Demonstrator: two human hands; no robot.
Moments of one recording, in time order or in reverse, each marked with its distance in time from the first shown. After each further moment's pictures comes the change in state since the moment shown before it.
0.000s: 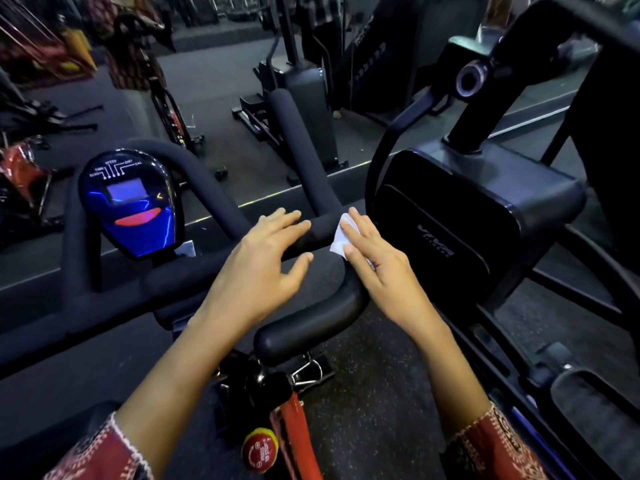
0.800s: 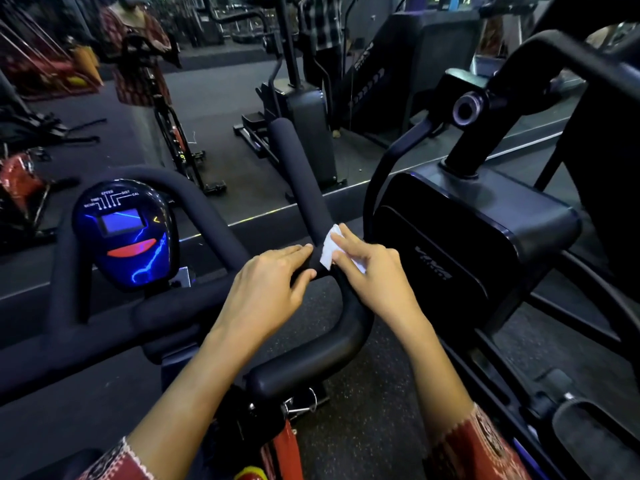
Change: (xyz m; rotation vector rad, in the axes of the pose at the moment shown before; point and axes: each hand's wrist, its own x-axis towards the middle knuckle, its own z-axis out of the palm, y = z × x) left_hand 0.023 -0.001 0.016 0.095 0.016 -0.069; right_hand 0.041 -0.020 -0.010 -0.054 0.042 0.129
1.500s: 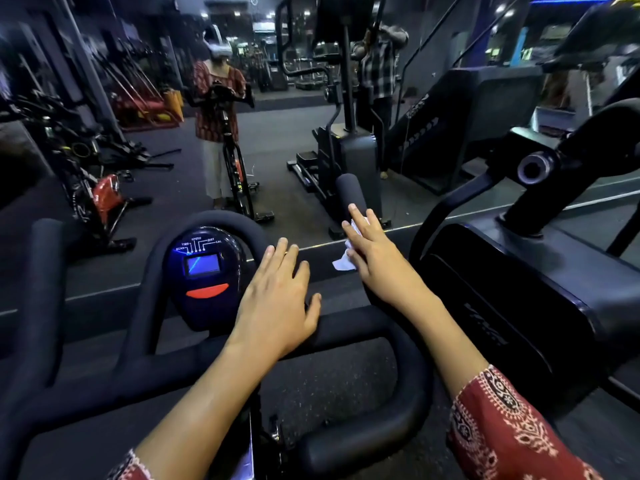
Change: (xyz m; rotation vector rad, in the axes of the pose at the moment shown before) left_hand 0.024 -0.045 -0.030 0.549 0.087 0.004; right_hand 0.114 -0.018 0.034 -0.460 -0.105 -0.451
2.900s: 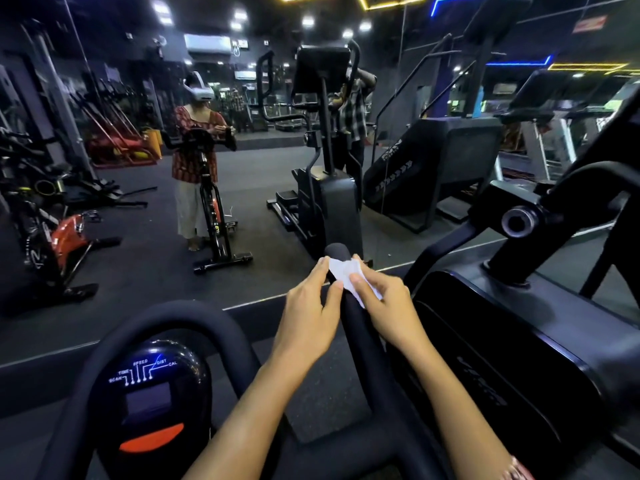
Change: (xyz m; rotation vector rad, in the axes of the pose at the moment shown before) left_hand 0.117 0.015 0.024 -1.027 0.031 -0.286; right_hand 0.051 0.028 -0.011 0.593 0.179 0.304
